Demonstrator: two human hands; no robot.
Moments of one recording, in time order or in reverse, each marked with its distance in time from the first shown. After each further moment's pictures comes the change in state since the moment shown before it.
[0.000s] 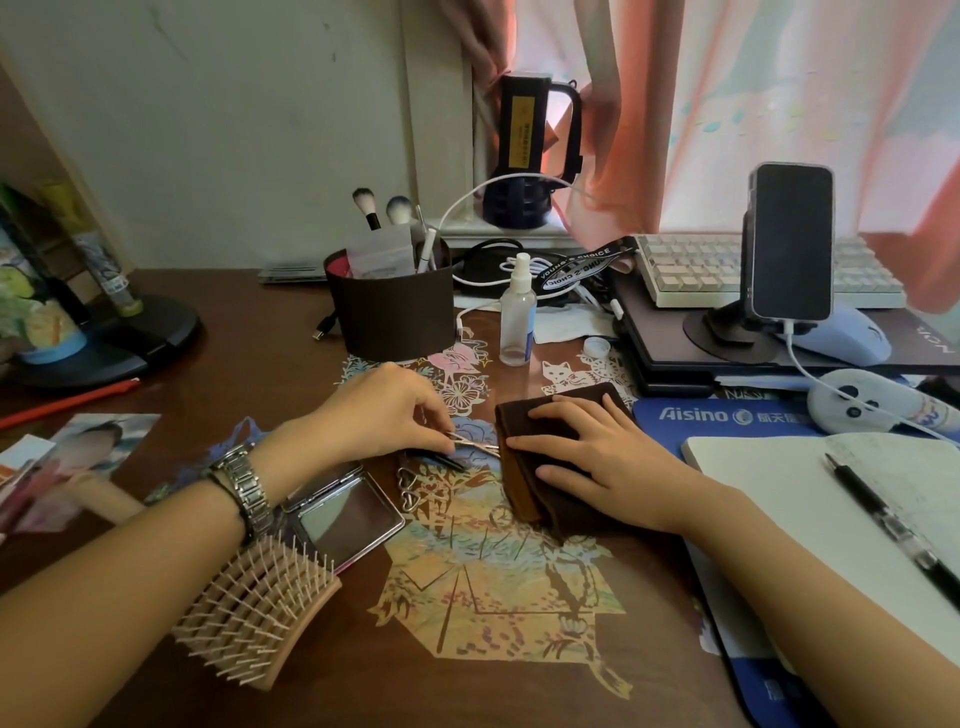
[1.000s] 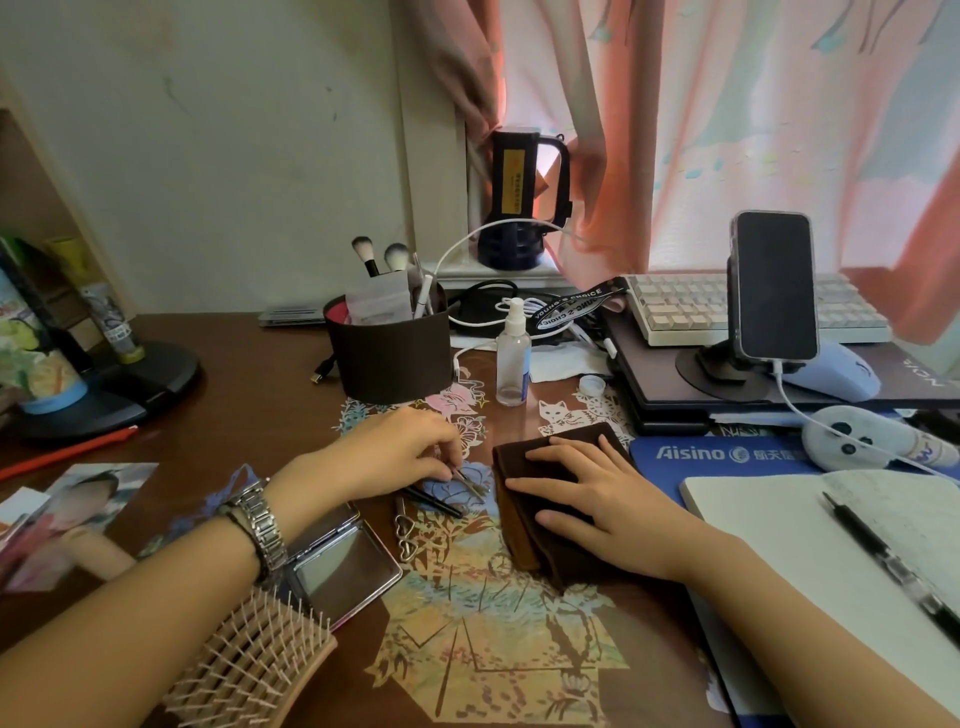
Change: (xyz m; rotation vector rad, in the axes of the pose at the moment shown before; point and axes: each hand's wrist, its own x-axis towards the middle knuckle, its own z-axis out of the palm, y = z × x) left_hand 0.016 -0.002 0.000 0.039 -0.099 0.068; right_hand -0.002 0.001 -0.001 0.053 -0.003 0.012
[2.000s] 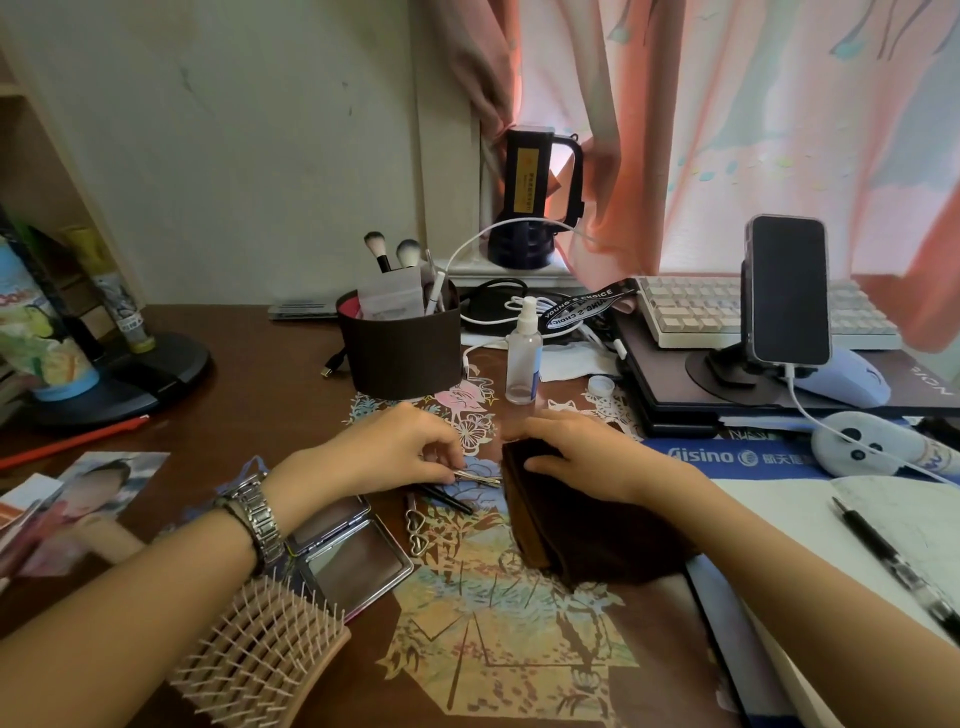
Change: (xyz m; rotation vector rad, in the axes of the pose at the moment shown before) left_hand -0.009 -0.011 0.000 -0.059 0.017 0.018; right_hand 0.056 -0.004 -0.026 0.107 -0.010 0.021
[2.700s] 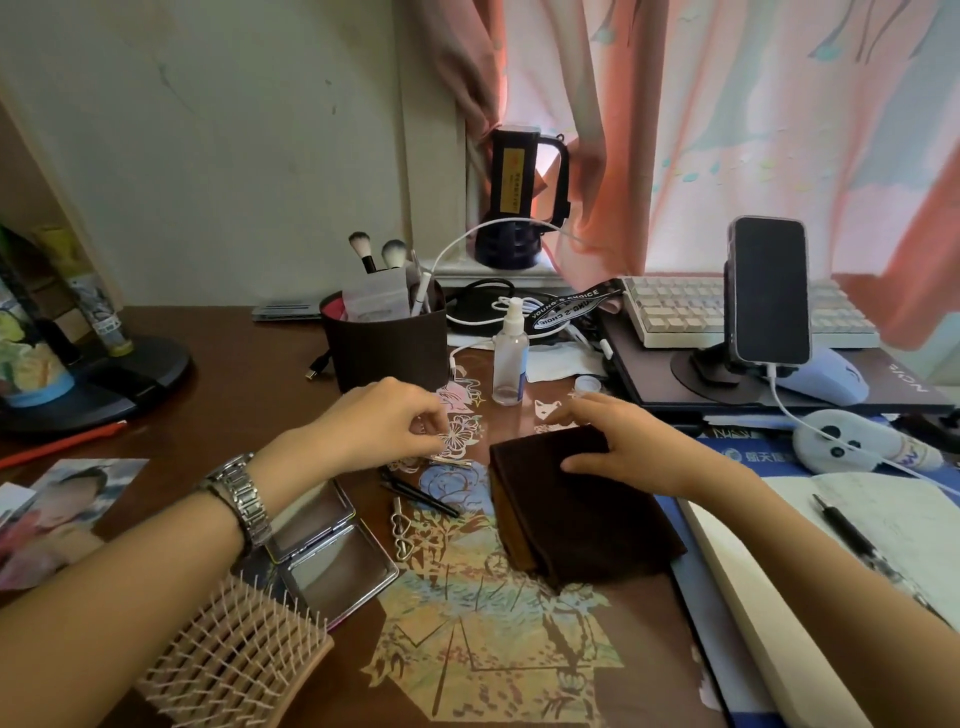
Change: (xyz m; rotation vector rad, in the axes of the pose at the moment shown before) left_hand 0.011 0.008 -0.017 0.070 0.091 -0.102; right_hand -0.033 0.024 -0.022 0.086 0.090 0.121
